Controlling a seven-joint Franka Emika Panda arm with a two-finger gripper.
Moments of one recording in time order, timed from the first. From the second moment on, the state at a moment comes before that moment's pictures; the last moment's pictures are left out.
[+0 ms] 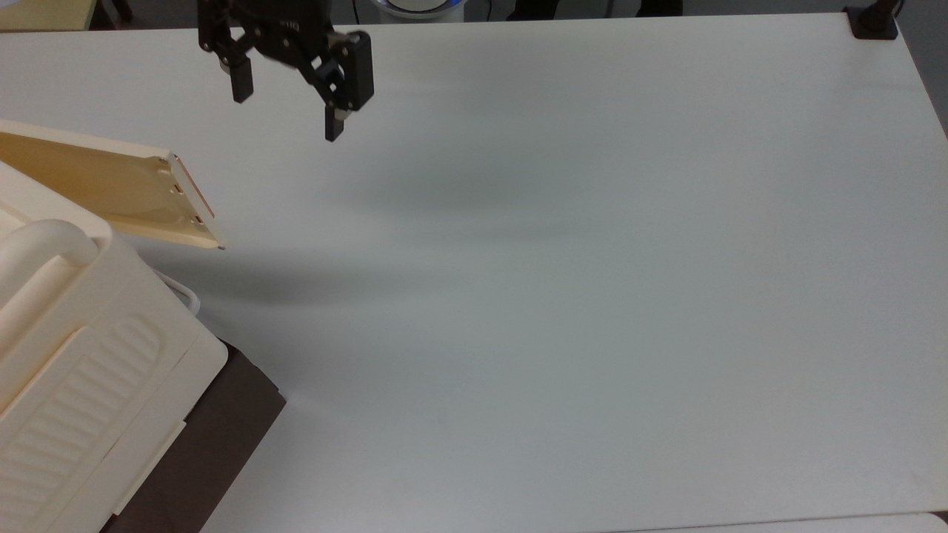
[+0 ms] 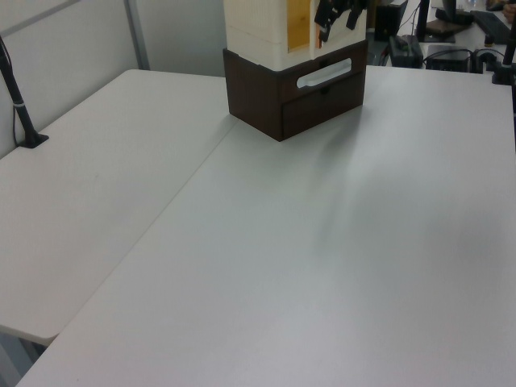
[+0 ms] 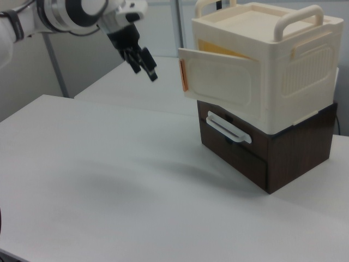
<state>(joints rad) -0.03 0.20 0.02 -1.35 -0.16 1.85 0.40</state>
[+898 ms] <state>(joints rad) -0.08 0.29 0.01 -1.31 -0.23 2.44 0.39</state>
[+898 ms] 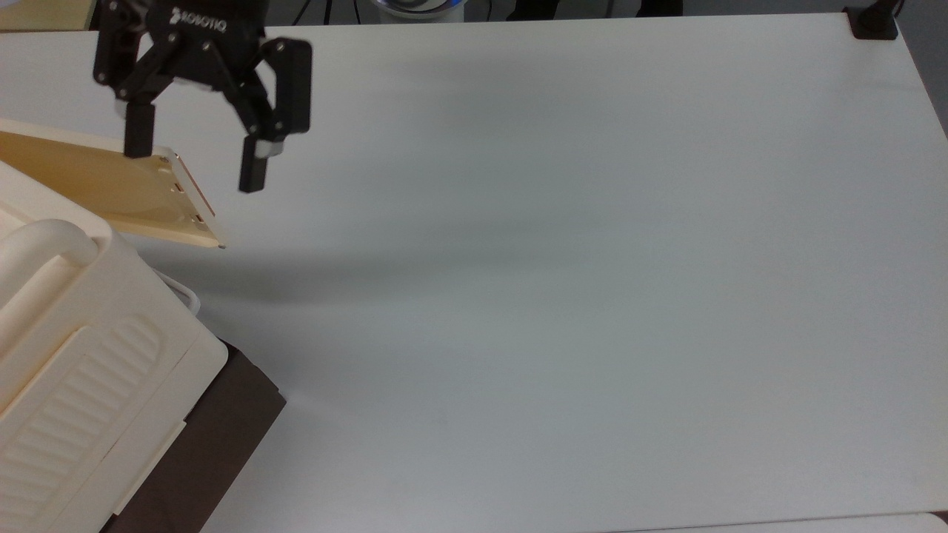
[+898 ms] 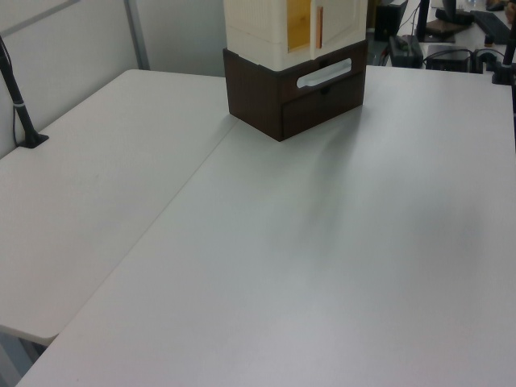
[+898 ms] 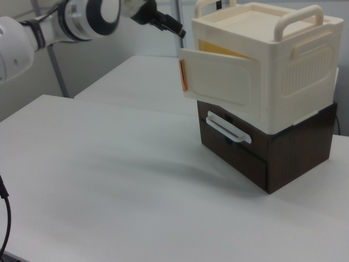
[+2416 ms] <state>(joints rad) -0.12 0.20 0.00 -1.31 -0.18 1.78 0.03</state>
